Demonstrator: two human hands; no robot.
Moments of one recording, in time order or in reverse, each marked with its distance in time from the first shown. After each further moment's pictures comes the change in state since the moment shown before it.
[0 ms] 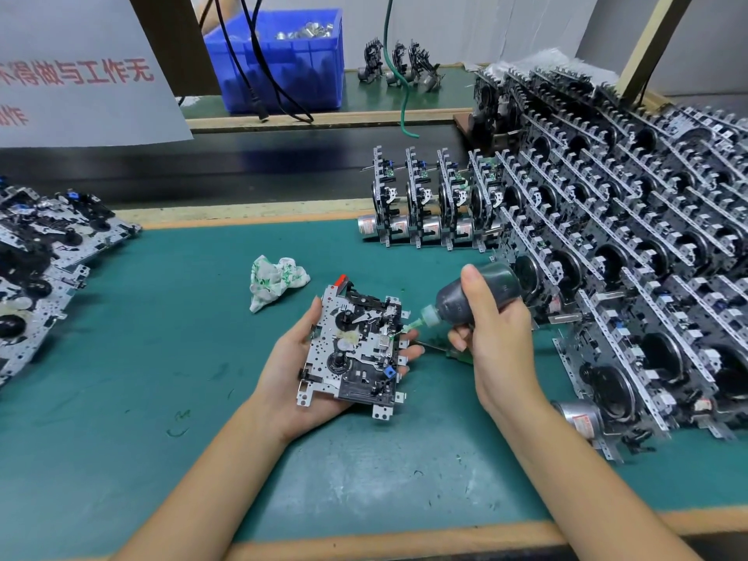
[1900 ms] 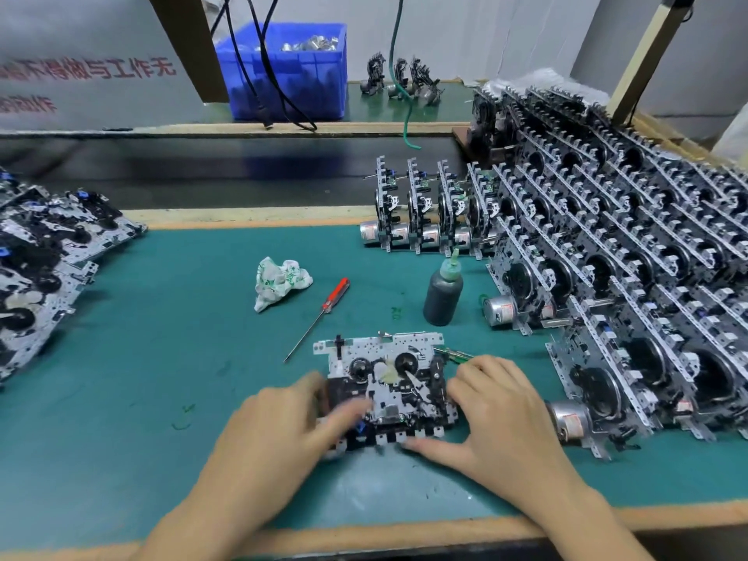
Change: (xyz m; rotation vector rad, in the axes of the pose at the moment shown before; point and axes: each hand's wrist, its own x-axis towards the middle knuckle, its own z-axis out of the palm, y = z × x) left_hand -0.073 -0.026 0.015 1.954 0.701 0.380; right_hand -0.052 0.008 -0.051 -1.557 -0.390 -0.897
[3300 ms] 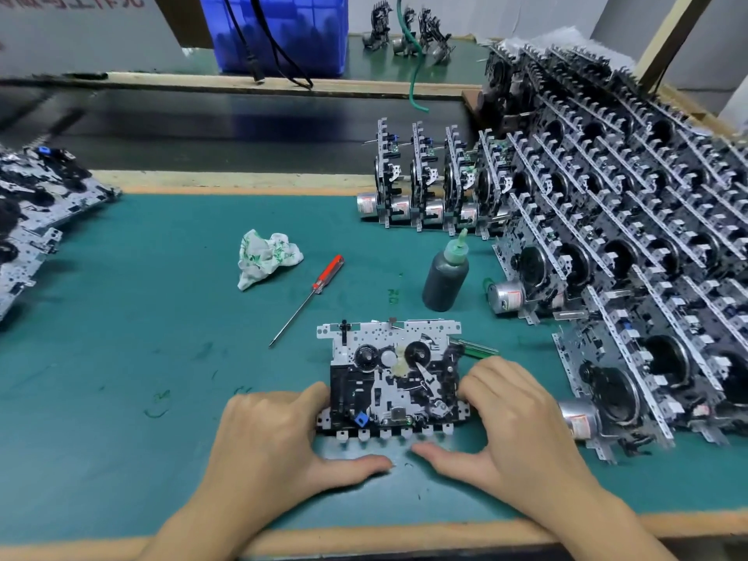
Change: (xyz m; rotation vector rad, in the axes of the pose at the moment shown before) left_hand 0.000 -0.005 0.028 0.066 0.219 0.390; right_hand -0.009 0.011 0.000 0.171 0.009 -0.034
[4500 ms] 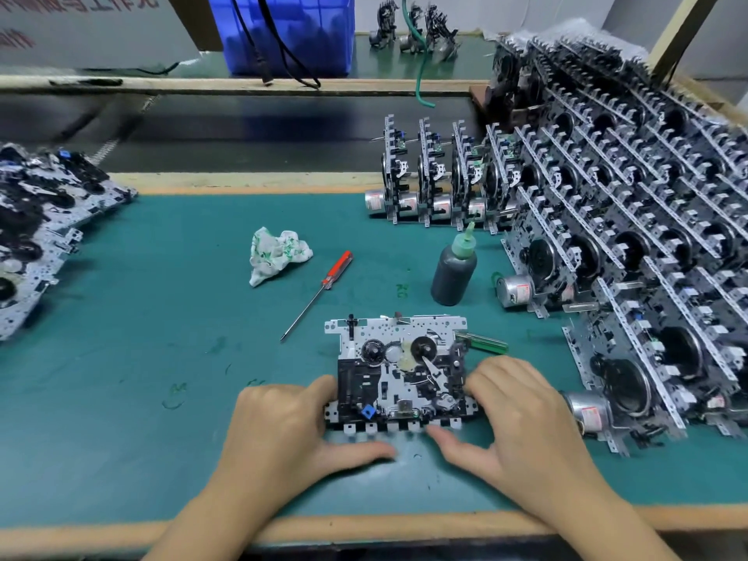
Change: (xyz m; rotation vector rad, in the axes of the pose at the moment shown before) left_hand 0.001 0.000 0.001 -0.012 0.074 0.000; right_hand -0.002 -0.005 0.000 -0.015 -0.011 0.023
